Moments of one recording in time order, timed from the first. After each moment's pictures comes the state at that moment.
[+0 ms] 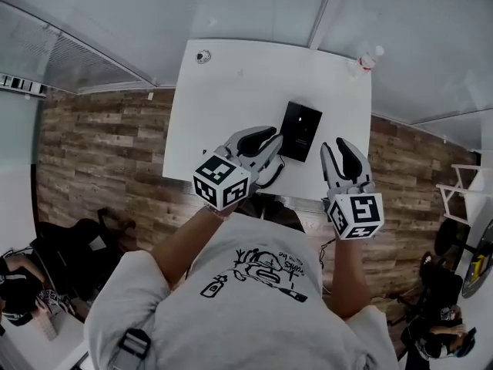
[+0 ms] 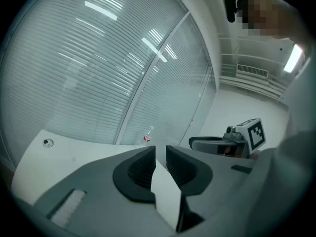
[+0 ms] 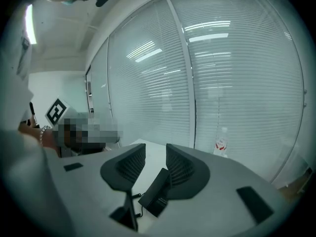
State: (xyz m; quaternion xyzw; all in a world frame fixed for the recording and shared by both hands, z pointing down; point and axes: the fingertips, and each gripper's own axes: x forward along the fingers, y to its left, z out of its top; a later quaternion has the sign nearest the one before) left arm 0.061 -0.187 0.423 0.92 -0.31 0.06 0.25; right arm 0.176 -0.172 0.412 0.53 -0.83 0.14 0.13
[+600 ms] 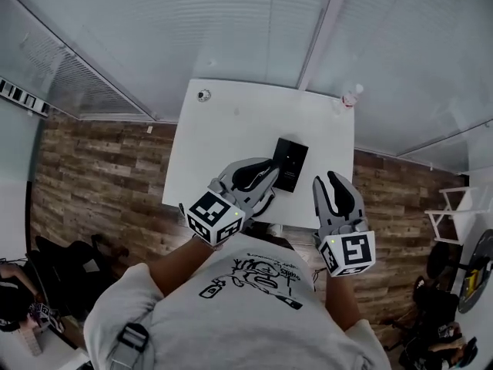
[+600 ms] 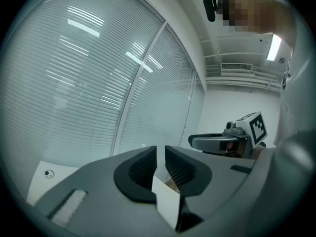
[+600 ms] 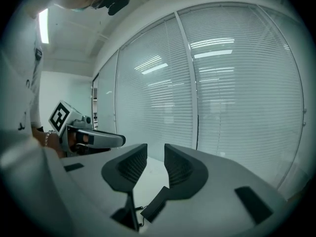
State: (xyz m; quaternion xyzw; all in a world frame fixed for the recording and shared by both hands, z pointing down) left arm 0.067 -0.167 0.326 0.94 -0.29 0.03 0.16; right arm 0.165 -0.147 0.309 0.53 -0.84 0.07 0.09
